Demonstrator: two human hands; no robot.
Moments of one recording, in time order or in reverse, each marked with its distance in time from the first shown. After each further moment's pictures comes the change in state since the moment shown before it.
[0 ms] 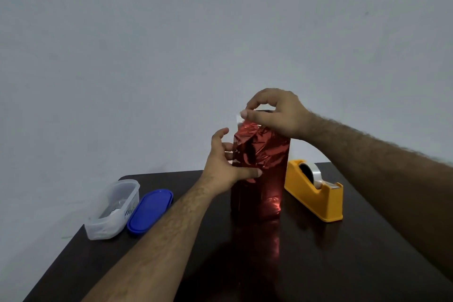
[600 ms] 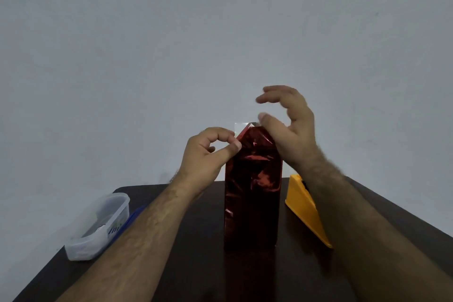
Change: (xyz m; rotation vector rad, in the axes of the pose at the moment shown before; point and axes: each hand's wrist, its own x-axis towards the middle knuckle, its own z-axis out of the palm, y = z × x) left_hand 0.016 0.044 -0.010 0.048 0.192 0.252; right_hand -0.021 0.026 0.019 0.275 0.571 -0.183
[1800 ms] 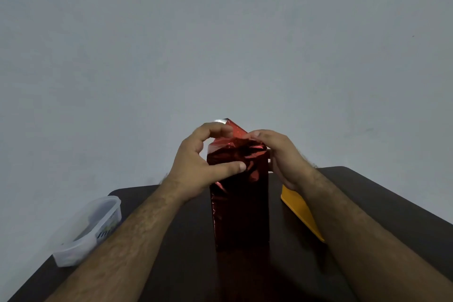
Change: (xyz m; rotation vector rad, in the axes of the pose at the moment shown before) left_hand -0.010 0.004 0.007 0.209 -0.147 0.100; right_hand -0.047 0.056 -0.006 0.549 -0.369 0.774
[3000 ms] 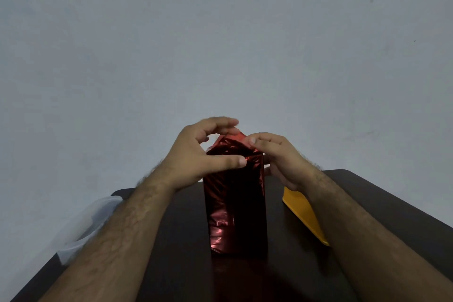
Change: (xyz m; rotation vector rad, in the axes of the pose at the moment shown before) left_hand 0.014 0.022 -0.021 0.028 -0.145 0.014; right_hand -0.005 -0.010 0.003 0.003 -0.135 0.046
